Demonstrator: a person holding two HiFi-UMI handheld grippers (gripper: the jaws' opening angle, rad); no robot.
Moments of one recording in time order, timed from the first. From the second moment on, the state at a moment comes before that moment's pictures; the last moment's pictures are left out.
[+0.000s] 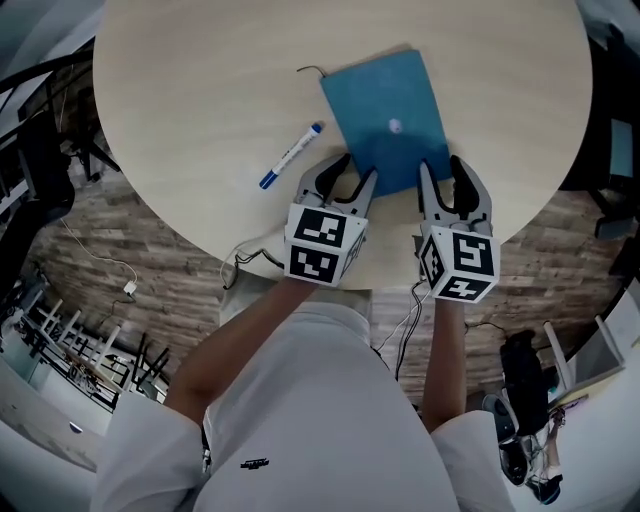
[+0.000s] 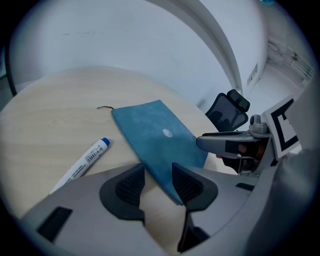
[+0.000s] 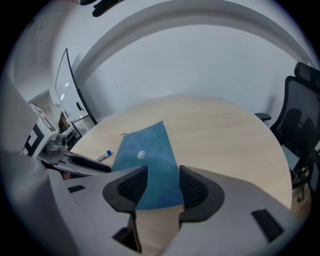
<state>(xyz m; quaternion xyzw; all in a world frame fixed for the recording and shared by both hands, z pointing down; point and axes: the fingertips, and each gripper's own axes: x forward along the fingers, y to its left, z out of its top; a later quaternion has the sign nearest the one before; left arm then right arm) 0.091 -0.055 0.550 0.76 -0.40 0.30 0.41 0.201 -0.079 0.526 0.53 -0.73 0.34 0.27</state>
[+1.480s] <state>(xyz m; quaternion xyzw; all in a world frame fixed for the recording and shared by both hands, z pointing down) 0.052 -0.023 0.550 0.78 -0.36 0.34 0.39 0.150 0.007 0.536 0.56 -0.67 0.41 0.26</state>
